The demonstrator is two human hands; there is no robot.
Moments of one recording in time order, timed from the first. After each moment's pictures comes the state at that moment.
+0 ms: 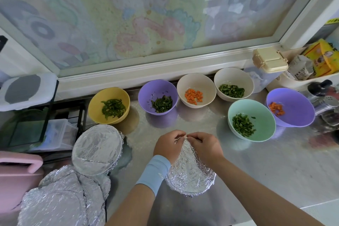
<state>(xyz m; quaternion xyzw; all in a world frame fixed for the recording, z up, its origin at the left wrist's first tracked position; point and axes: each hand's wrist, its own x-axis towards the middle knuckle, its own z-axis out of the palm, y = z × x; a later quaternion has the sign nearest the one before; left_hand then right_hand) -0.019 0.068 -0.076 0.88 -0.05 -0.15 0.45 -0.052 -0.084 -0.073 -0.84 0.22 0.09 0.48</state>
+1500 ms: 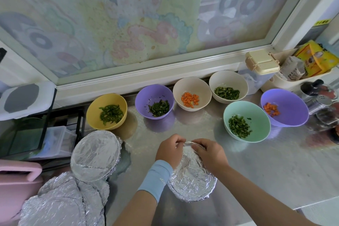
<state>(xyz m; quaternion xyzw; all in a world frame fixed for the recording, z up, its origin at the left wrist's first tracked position) -0.026 0.055 -0.075 0.88 -0.03 -0.18 0.43 -0.074 -0.104 -0.072 -0.85 0.21 0.09 0.48</state>
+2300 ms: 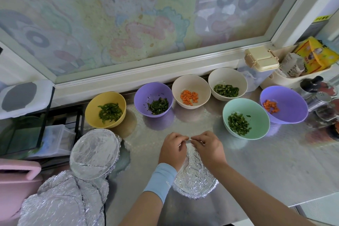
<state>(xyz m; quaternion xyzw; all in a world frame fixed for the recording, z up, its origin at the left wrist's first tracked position) -0.040 0.043 -0.085 0.91 -0.11 -0.02 0.40 -0.070 -0.100 -0.086 -0.89 0.17 -0.03 0.42</state>
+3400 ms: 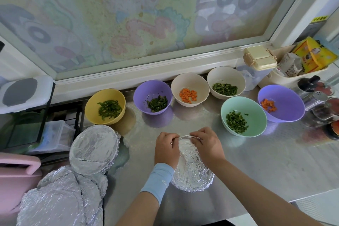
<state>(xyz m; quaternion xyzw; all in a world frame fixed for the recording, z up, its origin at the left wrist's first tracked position) -0.048 0.049 -0.087 0.90 0.00 -0.03 0.42 -0.072 -0.106 -0.088 -0.92 0.12 -0.04 0.37</state>
